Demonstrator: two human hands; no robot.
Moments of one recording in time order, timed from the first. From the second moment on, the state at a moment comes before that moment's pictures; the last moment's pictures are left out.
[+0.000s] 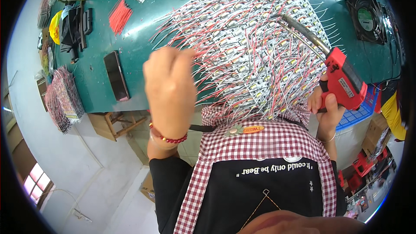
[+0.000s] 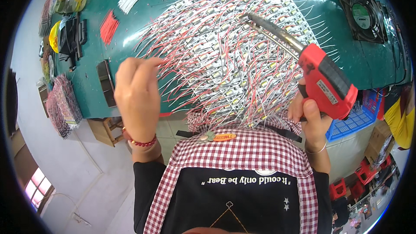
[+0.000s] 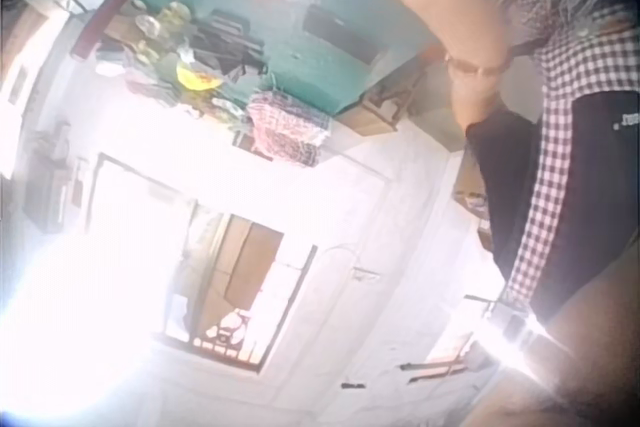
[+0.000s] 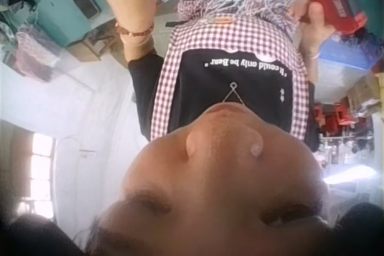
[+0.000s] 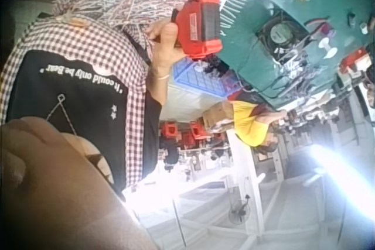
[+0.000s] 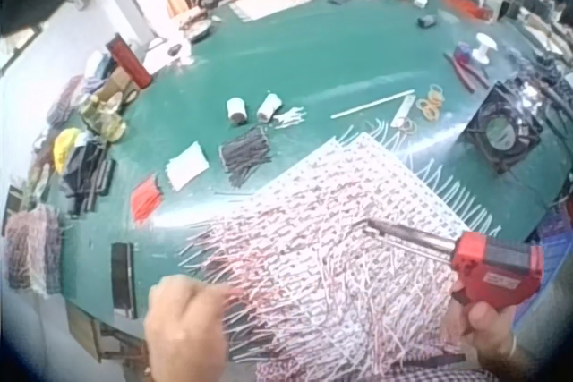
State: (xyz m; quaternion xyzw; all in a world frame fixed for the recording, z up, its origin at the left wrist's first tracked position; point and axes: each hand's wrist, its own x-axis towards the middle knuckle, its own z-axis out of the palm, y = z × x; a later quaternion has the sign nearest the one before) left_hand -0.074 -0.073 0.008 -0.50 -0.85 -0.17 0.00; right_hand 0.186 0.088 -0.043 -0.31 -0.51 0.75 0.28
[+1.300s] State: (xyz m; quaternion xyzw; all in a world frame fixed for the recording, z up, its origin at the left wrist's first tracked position) left_hand -0.046 -0.050 -0.066 -0.60 -0.76 -0.24 -0.03; right_hand 0.201 0.078 -0.046 -0.28 -0.51 0.79 0.19
